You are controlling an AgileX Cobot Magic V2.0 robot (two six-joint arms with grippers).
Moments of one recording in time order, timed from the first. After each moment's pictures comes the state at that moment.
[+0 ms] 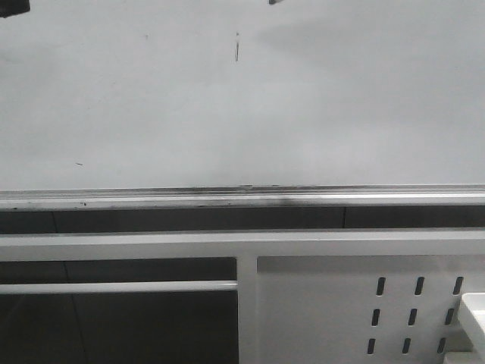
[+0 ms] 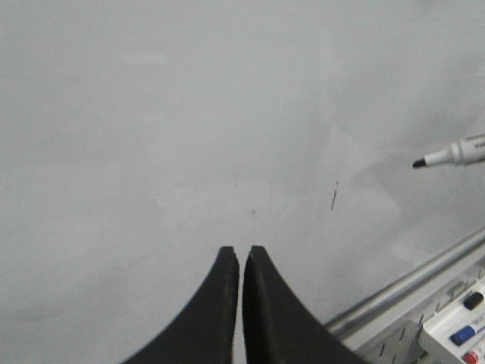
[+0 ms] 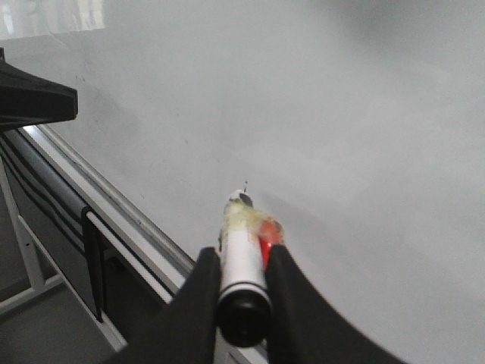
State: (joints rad) left arm -0.58 0.89 -0.33 0.12 -0.45 -0.19; right arm 0.62 0.73 -0.60 0.18 0.15 -0.34
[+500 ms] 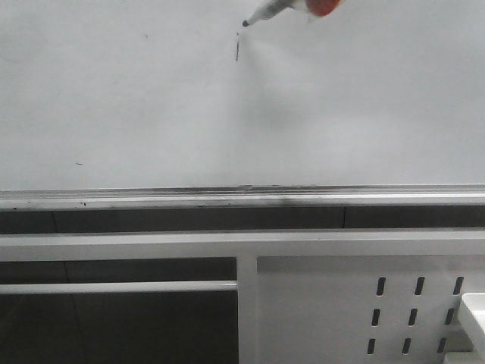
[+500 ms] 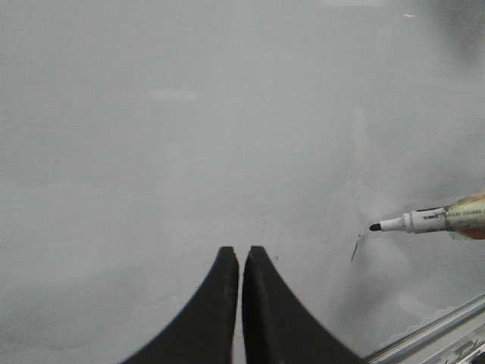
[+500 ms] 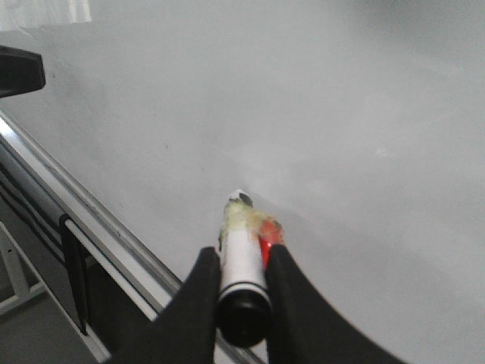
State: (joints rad) left arm -0.57 0.91 -0.33 0.05 -0.53 -0.19; right arm 0.62 0.87 -0.60 0.18 -0.02 -0.34
